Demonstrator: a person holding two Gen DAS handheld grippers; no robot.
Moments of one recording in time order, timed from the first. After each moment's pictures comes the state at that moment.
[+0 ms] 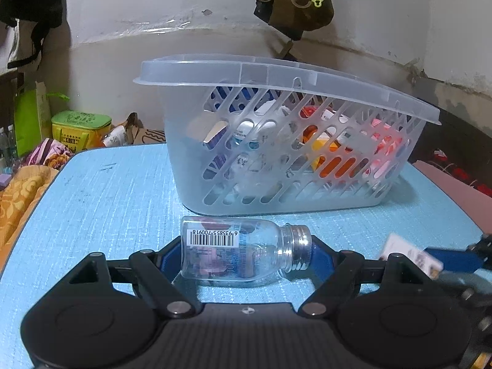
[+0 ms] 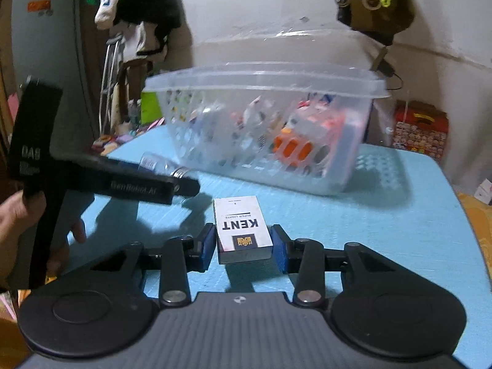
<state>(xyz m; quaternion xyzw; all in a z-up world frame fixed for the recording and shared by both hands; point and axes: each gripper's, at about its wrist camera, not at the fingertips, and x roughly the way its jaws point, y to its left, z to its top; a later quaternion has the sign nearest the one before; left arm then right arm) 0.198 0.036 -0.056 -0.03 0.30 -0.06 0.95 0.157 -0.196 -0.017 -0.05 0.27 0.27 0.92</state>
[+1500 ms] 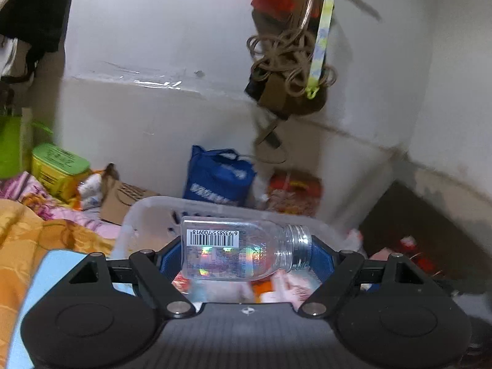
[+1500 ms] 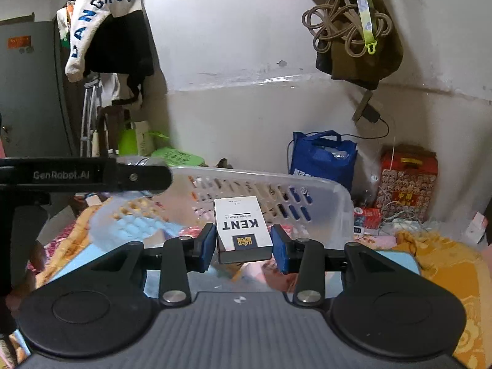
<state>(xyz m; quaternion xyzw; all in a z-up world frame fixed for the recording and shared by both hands) 0.264 0.030 0.080 -0.12 0.22 -0.08 0.97 0.277 -0.182 0.076 -0.03 0.23 0.24 0.94</state>
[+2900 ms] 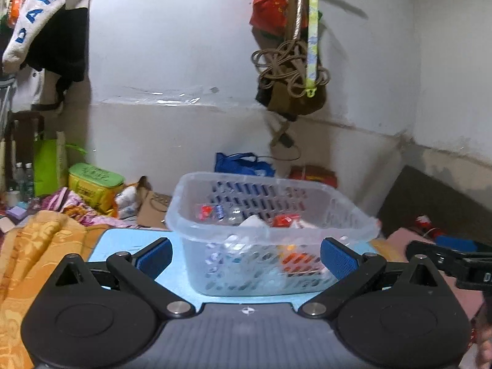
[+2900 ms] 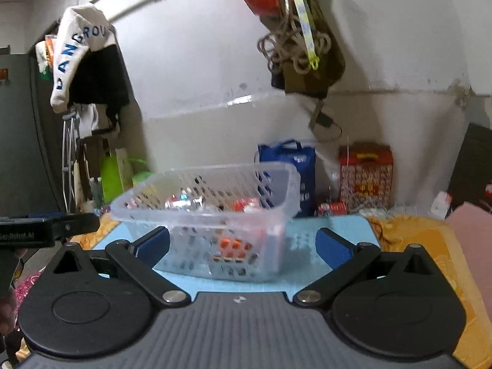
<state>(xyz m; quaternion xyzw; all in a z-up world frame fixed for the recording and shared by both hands) 0.136 0.038 0.064 -0.07 0.19 -0.04 0.98 0.169 -0.229 0.079 0.03 0.20 0.17 0.96</state>
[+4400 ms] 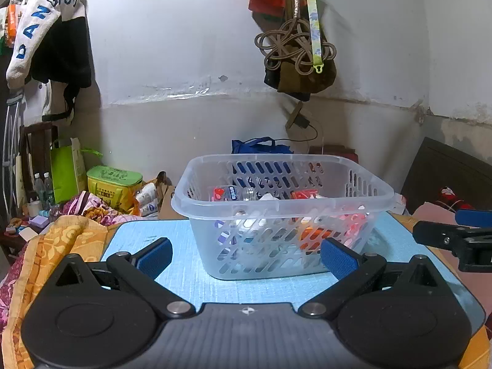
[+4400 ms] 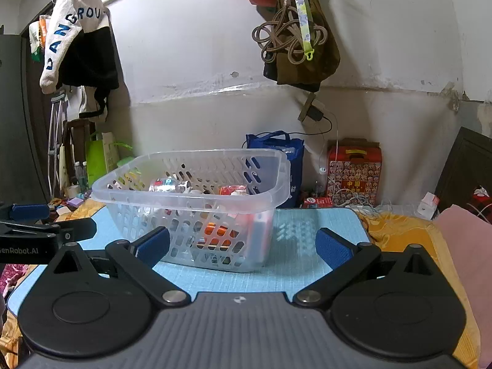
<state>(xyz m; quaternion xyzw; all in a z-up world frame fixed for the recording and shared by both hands) 0.135 0.017 0.048 -0.01 0.21 0.00 0.98 0.165 -0.219 0.065 -0.01 0.20 0.15 0.97</state>
